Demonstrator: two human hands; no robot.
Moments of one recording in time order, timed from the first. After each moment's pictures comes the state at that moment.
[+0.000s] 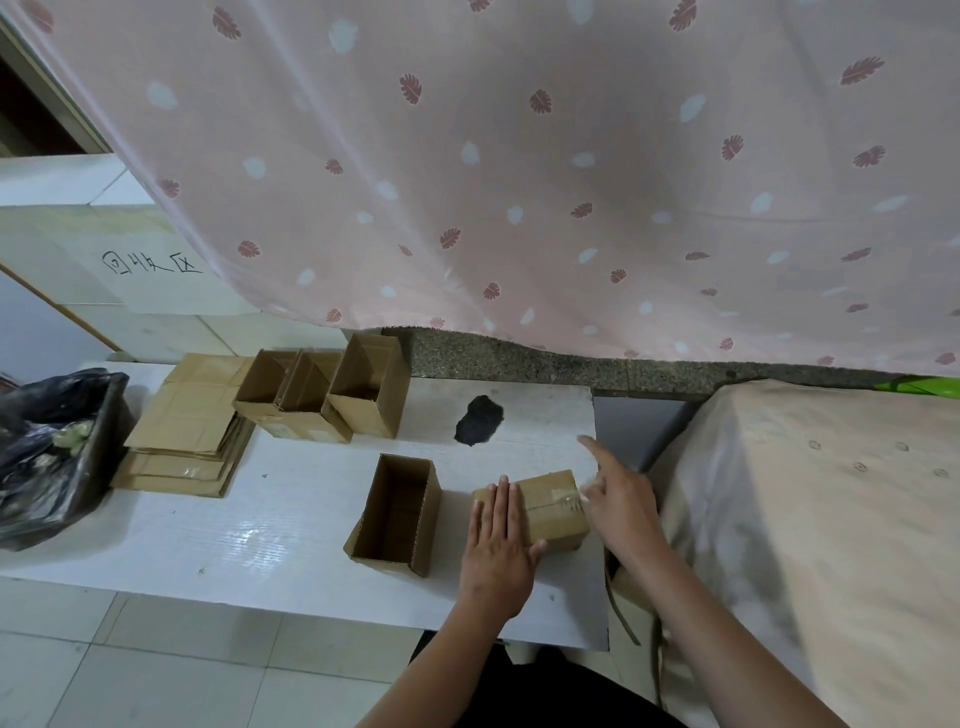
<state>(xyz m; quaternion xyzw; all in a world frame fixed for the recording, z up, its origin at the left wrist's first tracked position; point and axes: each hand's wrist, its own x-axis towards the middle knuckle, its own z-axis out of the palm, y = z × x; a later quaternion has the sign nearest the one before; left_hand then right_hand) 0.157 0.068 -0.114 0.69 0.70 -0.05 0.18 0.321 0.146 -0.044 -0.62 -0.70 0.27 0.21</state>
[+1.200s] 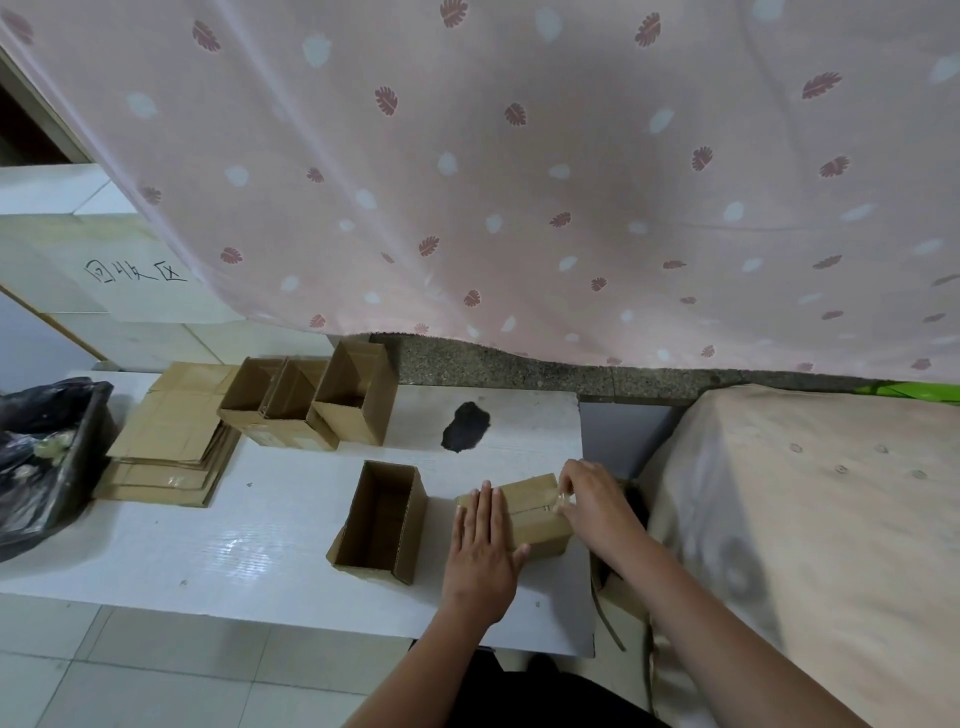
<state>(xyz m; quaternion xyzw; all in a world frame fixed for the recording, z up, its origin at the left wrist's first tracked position) 0.158 0.071 -0.117 0.68 0.71 -0.05 0.17 0.325 0.160 -0.043 -0.56 -0.78 0.28 0.09</state>
